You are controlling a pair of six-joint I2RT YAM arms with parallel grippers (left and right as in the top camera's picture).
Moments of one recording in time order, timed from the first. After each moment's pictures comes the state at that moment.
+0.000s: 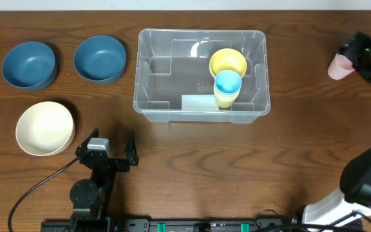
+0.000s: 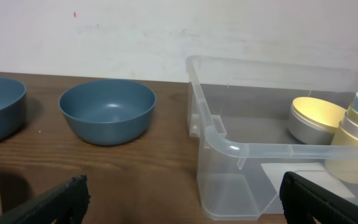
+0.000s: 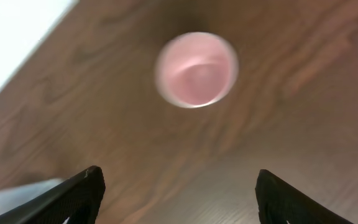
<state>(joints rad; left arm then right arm) -0.04 0.01 0.02 -0.11 0.10 -0.12 -0.38 1.85 1.70 -0.87 -0.02 0.49</state>
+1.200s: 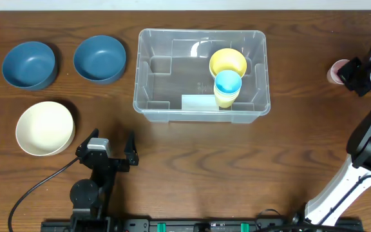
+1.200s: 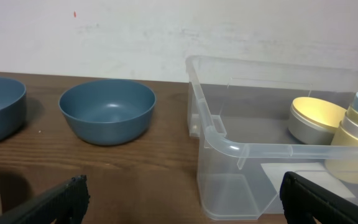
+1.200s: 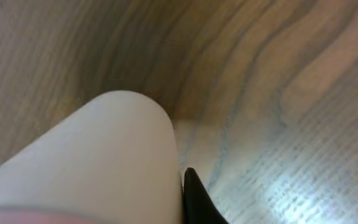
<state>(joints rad) -0.04 0.01 0.02 -0.11 0.10 -0.12 -0.45 2.19 1.71 -0.74 -0.01 0.52</state>
